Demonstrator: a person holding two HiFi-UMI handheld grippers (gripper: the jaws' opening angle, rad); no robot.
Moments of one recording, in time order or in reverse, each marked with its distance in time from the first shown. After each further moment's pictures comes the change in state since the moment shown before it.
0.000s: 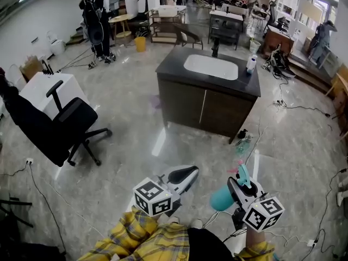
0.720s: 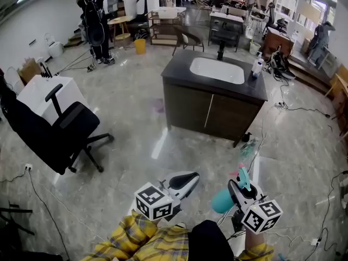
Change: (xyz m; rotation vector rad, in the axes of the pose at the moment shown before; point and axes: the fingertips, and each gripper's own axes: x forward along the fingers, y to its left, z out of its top) left arm -0.045 0.062 0.002 -0.006 0.041 -0.034; right arm 0.068 0.036 -0.012 -0.002 0.004 -0.062
